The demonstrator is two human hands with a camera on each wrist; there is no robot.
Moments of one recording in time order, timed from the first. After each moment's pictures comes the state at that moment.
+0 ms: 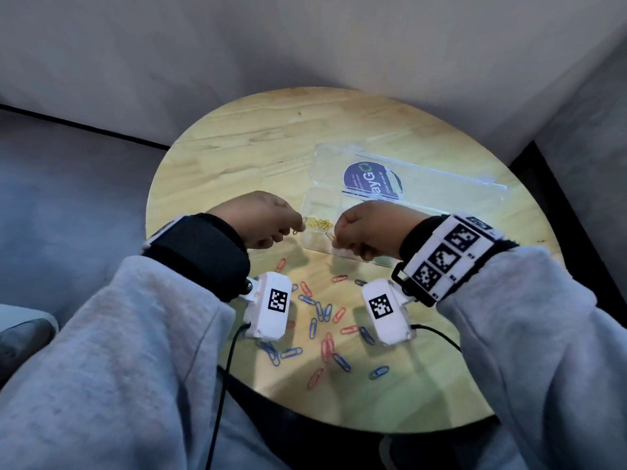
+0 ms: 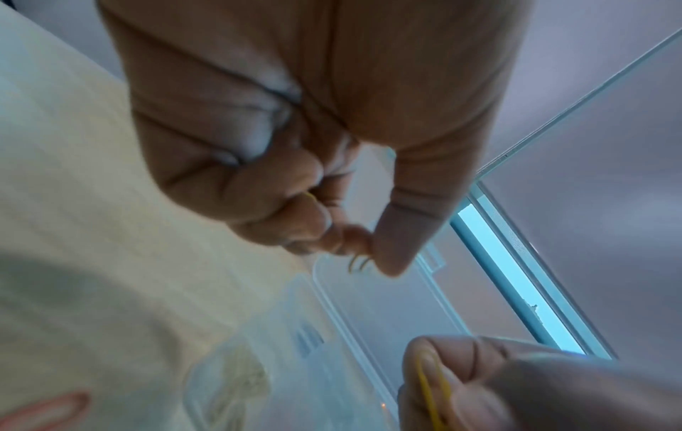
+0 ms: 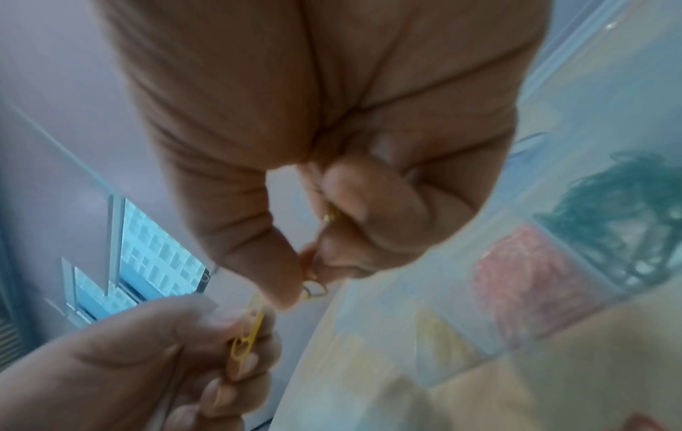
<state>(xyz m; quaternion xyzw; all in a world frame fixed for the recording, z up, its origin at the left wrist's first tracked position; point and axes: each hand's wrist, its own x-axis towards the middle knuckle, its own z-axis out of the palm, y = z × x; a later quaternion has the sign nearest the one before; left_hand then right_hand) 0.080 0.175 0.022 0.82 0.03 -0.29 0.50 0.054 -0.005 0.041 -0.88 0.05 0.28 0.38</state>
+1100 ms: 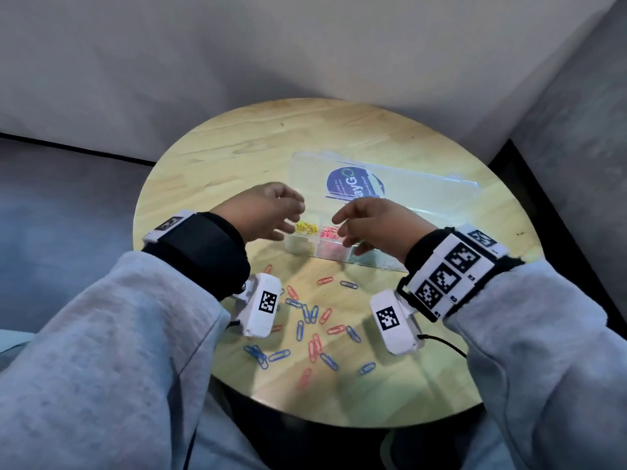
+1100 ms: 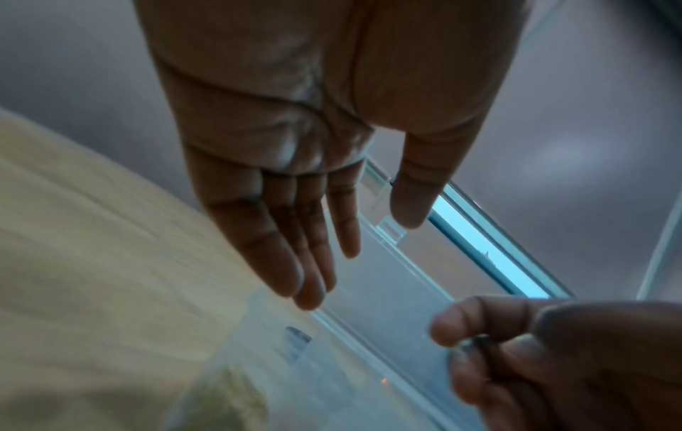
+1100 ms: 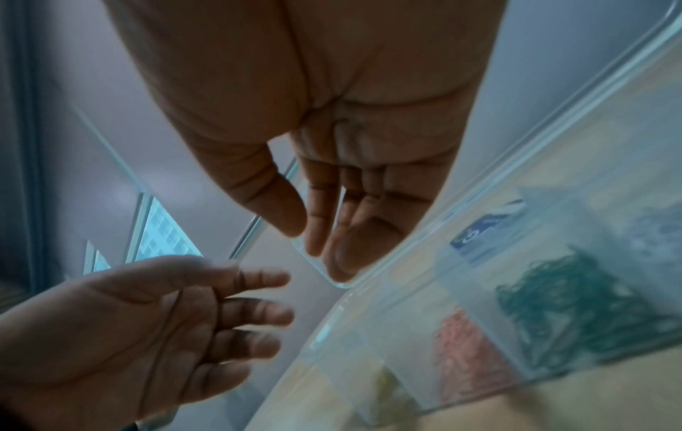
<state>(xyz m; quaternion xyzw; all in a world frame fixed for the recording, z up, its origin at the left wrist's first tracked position) 0.076 0.147 0.039 0.79 -0.01 -0.23 0.57 0.035 -0.031 0.046 -0.85 0.07 0.16 0.50</state>
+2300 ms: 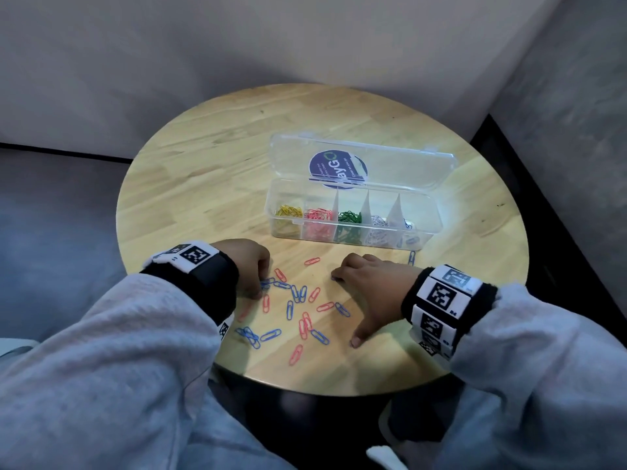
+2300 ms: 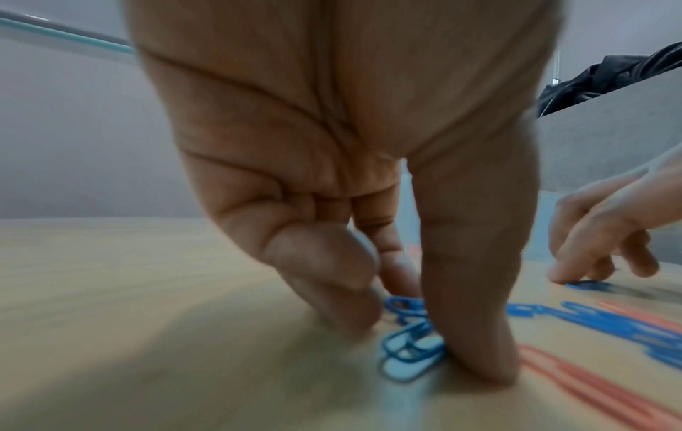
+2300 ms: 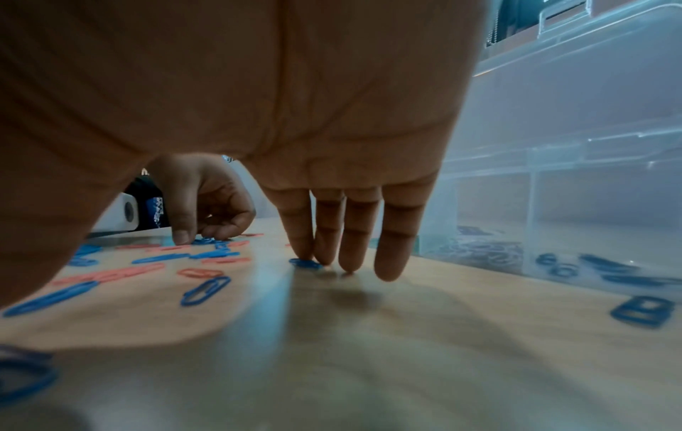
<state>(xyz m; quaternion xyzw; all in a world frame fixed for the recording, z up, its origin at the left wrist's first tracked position) 0.049 0.160 -0.021 0.94 -0.17 -0.30 0.00 -0.030 -0.051 -0.009 -0.94 -0.16 0.29 -0.02</state>
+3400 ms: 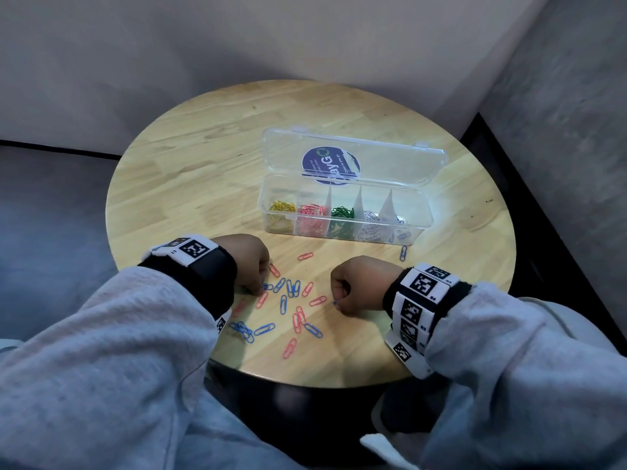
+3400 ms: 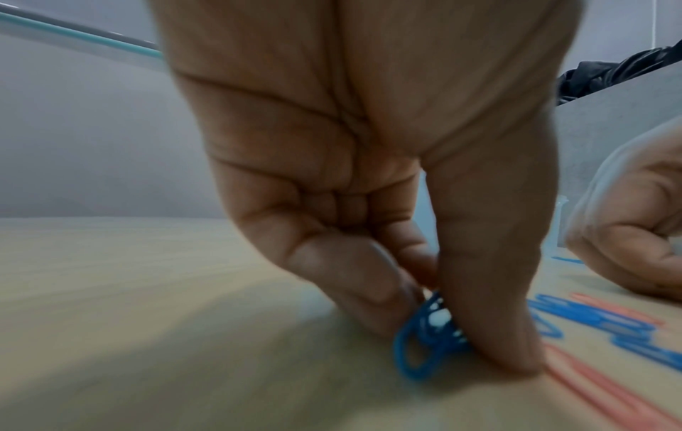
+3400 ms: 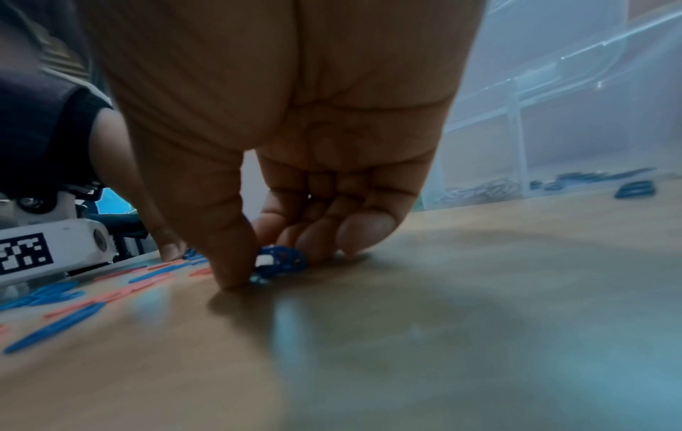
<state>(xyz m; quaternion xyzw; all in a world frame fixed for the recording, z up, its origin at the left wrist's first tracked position) 0.047 0.151 -0.016 0.92 -0.20 -0.33 0.00 -0.031 -0.042 -0.018 -0.95 -0.06 0.28 0.13</state>
